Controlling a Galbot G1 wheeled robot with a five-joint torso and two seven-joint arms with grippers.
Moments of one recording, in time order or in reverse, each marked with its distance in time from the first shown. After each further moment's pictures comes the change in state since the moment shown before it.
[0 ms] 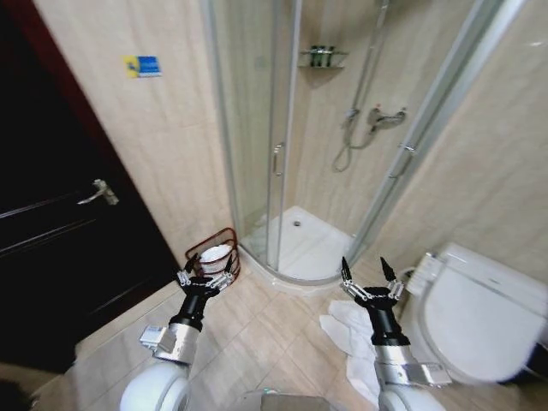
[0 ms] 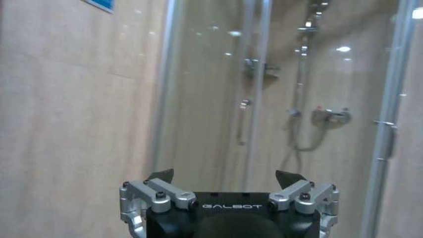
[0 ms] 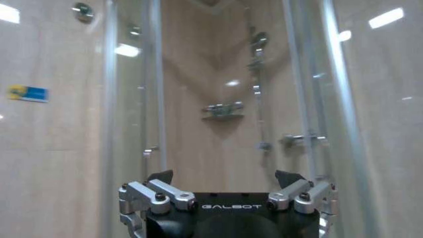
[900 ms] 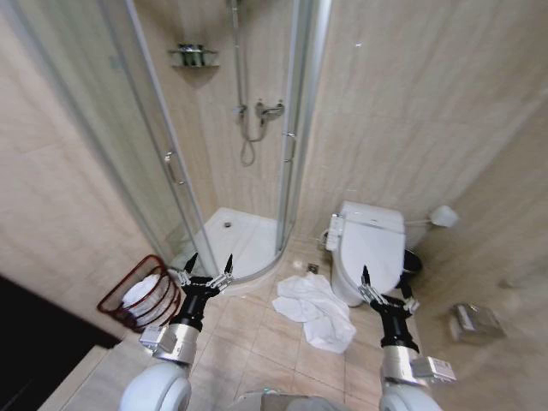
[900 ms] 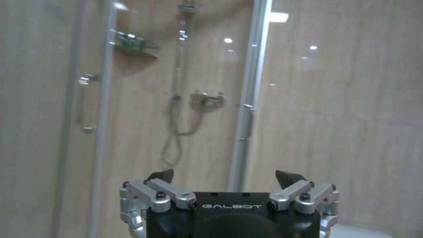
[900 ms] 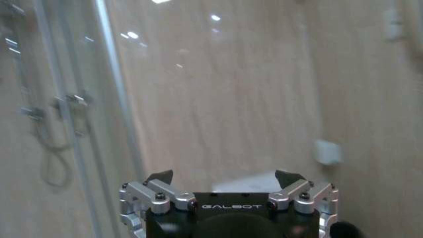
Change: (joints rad) left arm 0.000 0.000 0.000 0.000 0.000 0.000 0.000; right arm -0.009 -0.014 0.027 -0.144 0.133 -0.090 0.274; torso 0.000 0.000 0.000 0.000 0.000
